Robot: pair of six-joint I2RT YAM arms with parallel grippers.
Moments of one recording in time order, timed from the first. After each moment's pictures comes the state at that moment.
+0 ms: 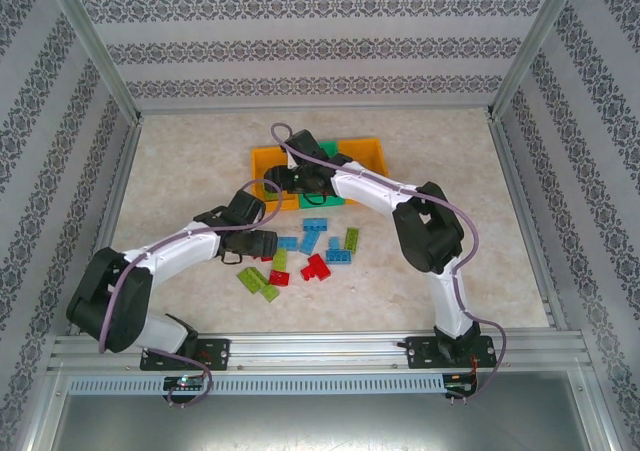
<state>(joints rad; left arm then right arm) -0.46 1.43 0.77 -0.50 -0.04 -0.37 0.69 2.12 1.67 -0.38 -0.22 0.58</state>
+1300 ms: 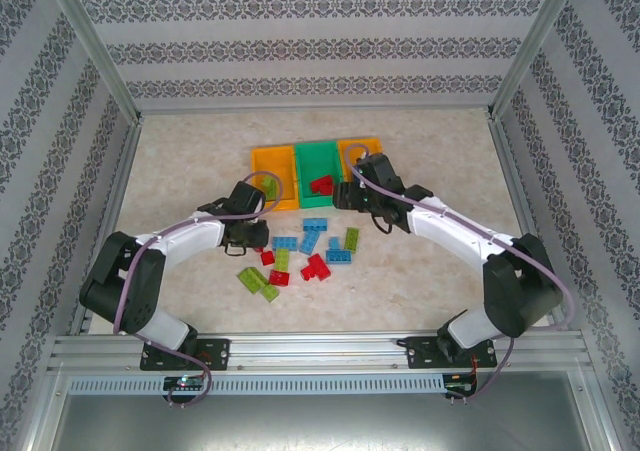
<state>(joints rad) -0.41 1.52 0.83 -0.46 0.04 -0.37 0.55 1.48 0.99 -0.35 0.03 0.52</state>
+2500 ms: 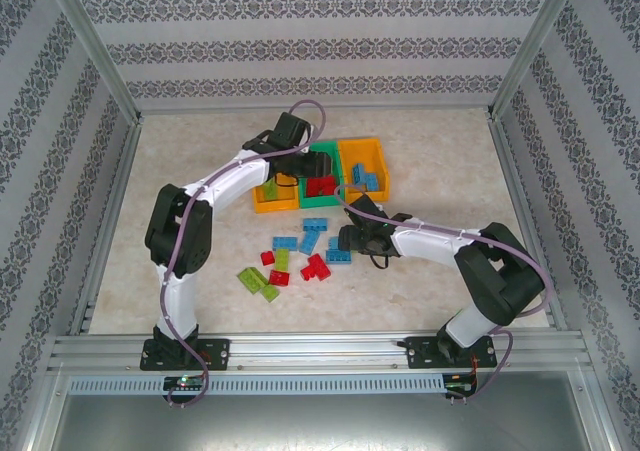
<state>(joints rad) -0.48 2.01 1.64 -0.50 0.19 -0.42 0.65 1.59 0.79 -0.35 0.10 0.73</state>
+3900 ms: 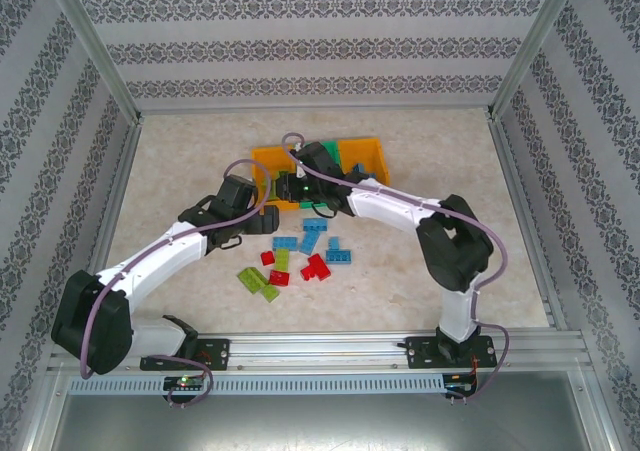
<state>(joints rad) -0.45 1.29 0.83 -0.48 -0.13 -0.45 0.72 1.93 1.41 -0.16 -0.18 0.62</state>
